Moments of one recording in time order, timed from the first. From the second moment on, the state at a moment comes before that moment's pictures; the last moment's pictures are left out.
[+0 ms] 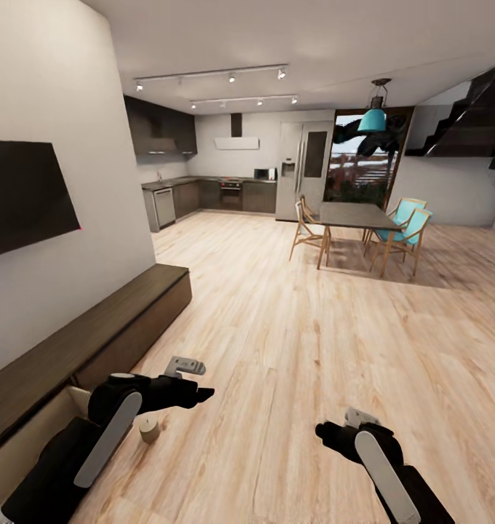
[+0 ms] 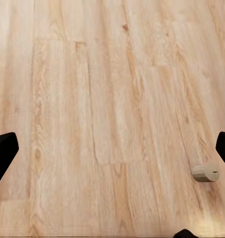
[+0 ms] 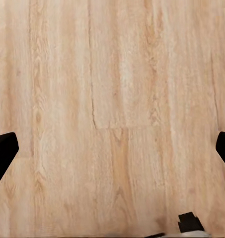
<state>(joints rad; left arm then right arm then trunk) -0.43 0.19 -0.33 -1.56 0.52 1.04 0.00 -0.27 -0.08 0.18 -1.32 -0.85 0.77 -0.65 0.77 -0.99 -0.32</state>
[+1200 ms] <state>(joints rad) -0.66 0.04 -0.33 -0.89 0.51 0.95 0.31 -0.34 -0.13 0.12 -1.09 -0.84 0.78 -0.66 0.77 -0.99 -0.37</state>
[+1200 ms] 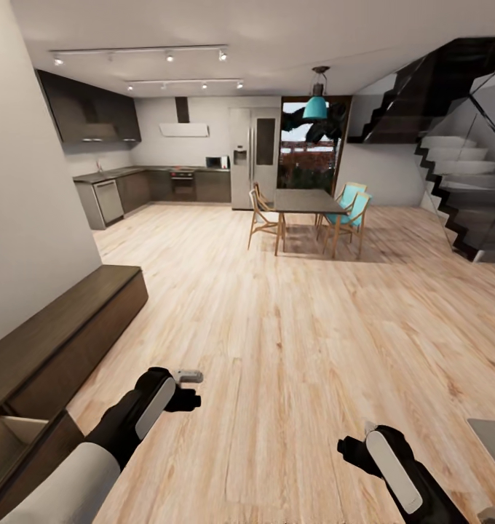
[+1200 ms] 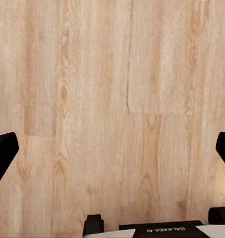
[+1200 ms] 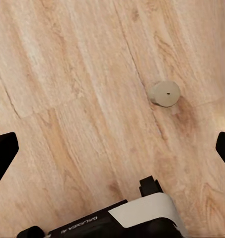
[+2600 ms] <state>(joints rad) -0.69 0.03 -0.33 -0.81 0.52 0.94 0.31 -0.36 -0.12 0.13 -1.05 -0.84 0.78 -0.66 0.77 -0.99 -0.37</state>
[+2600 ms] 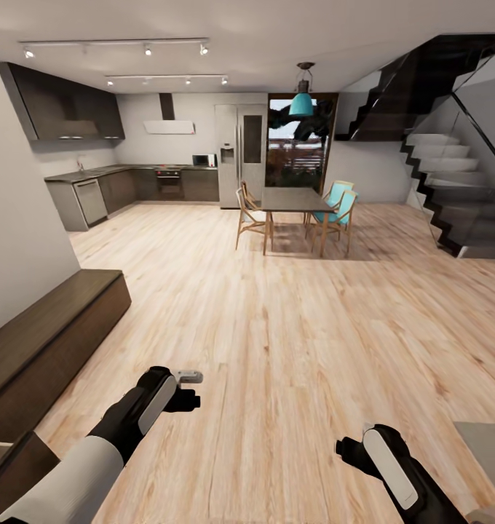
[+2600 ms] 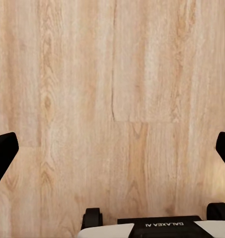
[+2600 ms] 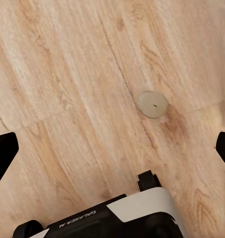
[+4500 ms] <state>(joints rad) -0.69 0.03 -0.32 -0.88 0.53 0.96 0.30 -0.43 -0.12 0.19 -0.79 -0.83 0.72 -0.65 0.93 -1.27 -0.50</state>
